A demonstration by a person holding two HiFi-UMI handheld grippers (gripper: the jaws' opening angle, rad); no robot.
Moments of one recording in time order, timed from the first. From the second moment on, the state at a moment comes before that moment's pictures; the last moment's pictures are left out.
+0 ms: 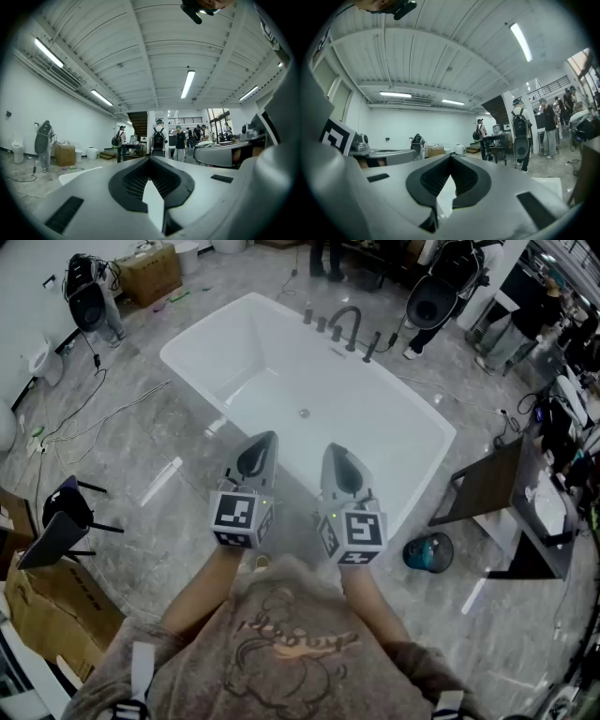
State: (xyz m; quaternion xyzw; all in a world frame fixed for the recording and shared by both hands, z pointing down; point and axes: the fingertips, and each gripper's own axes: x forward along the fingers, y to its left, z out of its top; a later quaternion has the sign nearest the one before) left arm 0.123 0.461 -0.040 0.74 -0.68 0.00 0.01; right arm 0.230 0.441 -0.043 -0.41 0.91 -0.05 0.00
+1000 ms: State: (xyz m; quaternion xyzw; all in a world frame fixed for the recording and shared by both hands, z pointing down) left arm 0.102 0.444 -0.027 0.78 -0.63 0.02 0.01; right arm 0.207 0.434 -0.039 -0.42 0.91 -0.04 0.00
